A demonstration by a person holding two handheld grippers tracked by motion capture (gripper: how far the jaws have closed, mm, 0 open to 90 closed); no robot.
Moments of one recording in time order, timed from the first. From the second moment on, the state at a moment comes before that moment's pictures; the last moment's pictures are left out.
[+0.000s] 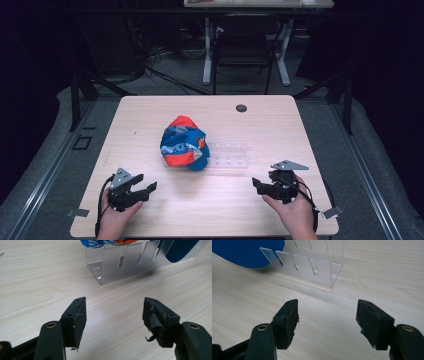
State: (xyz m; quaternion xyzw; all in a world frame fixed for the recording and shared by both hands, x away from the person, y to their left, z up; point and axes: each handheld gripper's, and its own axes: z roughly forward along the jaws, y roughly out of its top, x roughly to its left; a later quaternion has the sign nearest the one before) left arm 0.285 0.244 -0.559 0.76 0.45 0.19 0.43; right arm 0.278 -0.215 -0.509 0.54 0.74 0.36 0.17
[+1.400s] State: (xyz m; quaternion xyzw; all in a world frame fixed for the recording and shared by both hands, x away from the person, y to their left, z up) left arm 0.287 0.210 -0.561 0.77 0.43 0.17 0.45; right arm 0.273 -0.226 -0.556 0.53 0.72 0.39 0.19
